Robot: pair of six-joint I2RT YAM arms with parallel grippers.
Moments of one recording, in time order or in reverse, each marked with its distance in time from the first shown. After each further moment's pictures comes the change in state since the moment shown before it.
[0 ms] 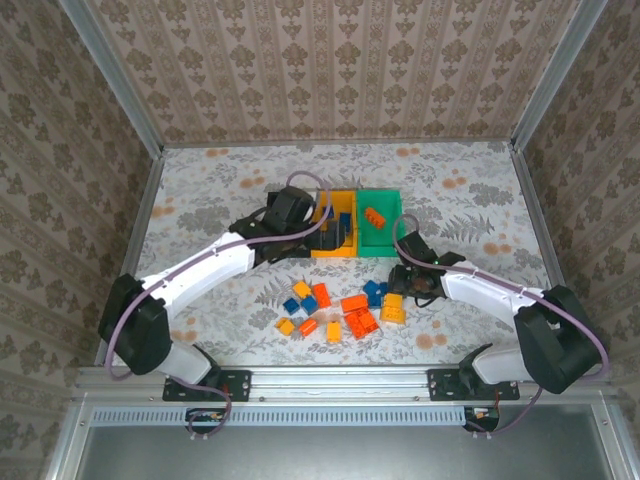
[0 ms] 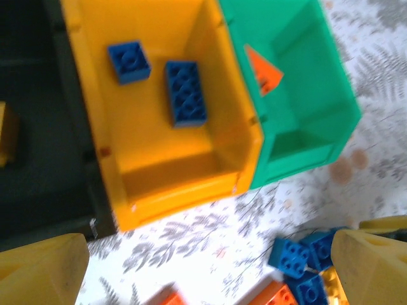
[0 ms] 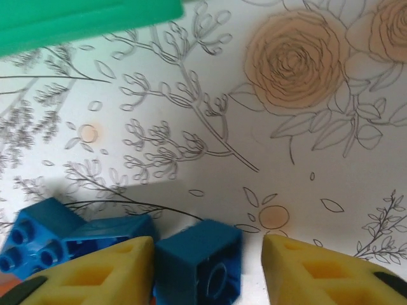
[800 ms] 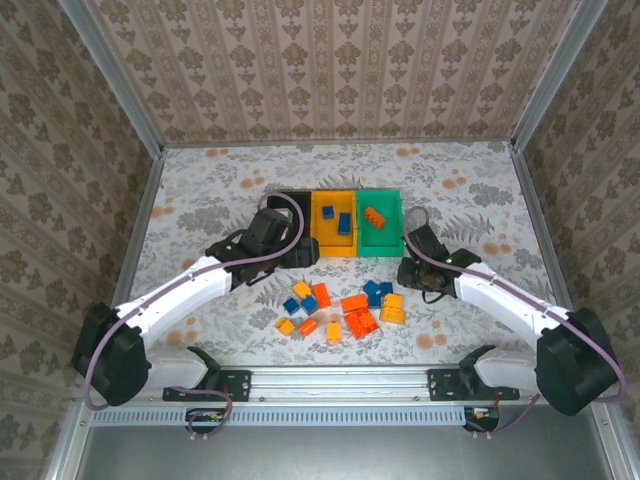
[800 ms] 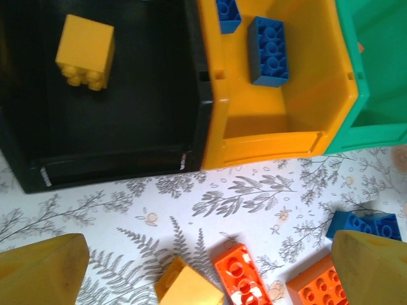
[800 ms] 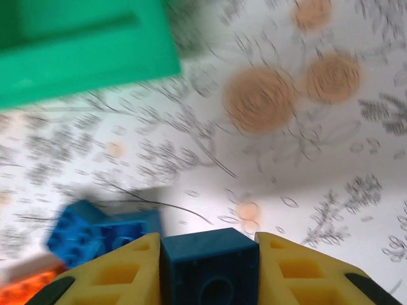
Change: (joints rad) left arm 0.067 -0.200 -0.233 -0.006 -0.049 -0.051; right arm -0.016 -0.132 0.090 -0.114 0.033 -0.037
